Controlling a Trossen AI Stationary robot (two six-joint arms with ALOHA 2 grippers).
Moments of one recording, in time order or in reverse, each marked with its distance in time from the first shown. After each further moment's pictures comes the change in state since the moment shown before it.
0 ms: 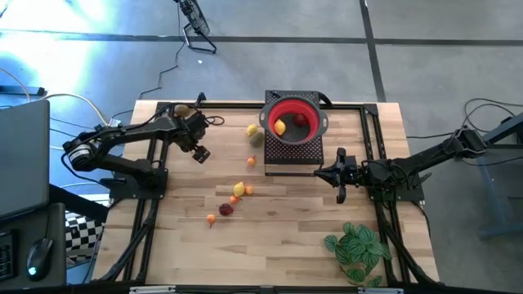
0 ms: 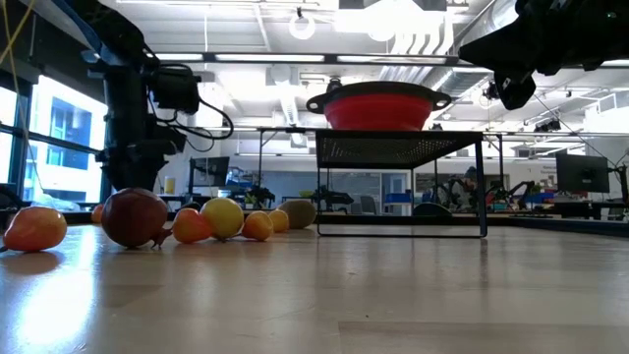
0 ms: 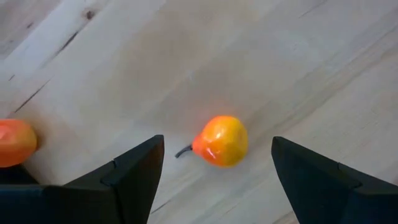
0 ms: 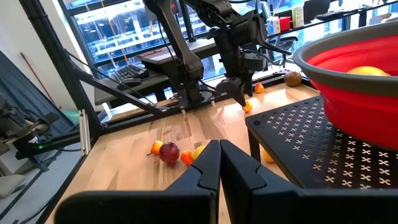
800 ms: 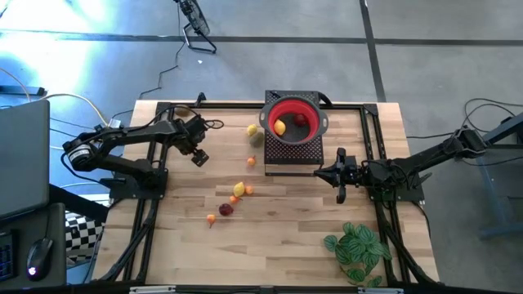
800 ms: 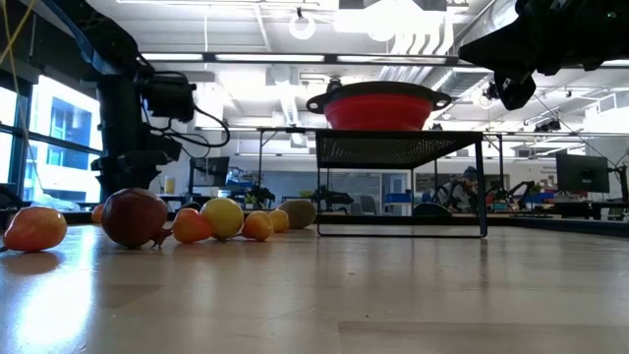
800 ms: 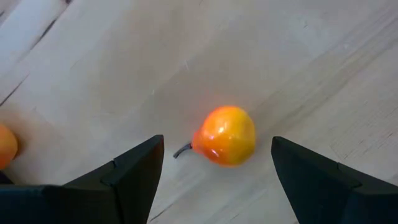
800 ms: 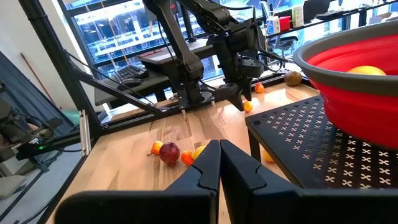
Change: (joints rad) left arm 0.000 0.000 -0.070 0.069 -0.005 0.039; right arm 0.000 0.000 0.000 0.000 0.000 0.003
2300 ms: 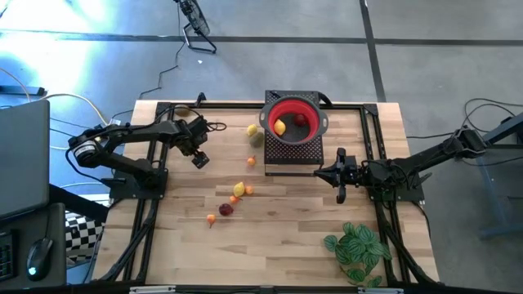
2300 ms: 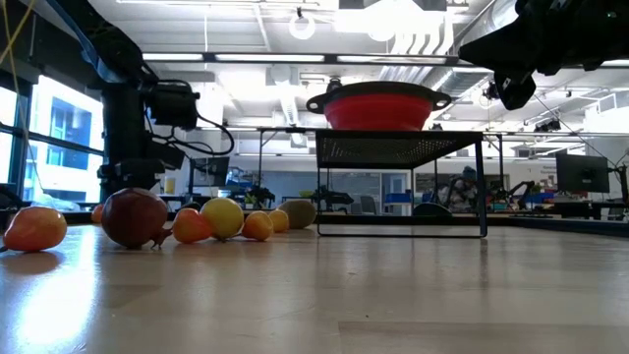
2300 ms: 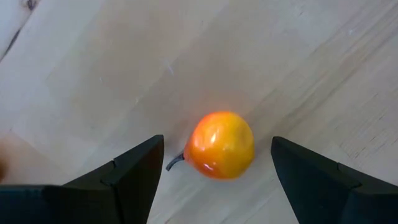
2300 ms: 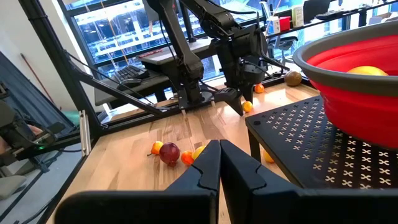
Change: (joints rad) left arm 0.000 0.064 -0.006 0.041 0.018 0.078; right arm 0.000 0.000 0.000 0.000 0.000 0.000
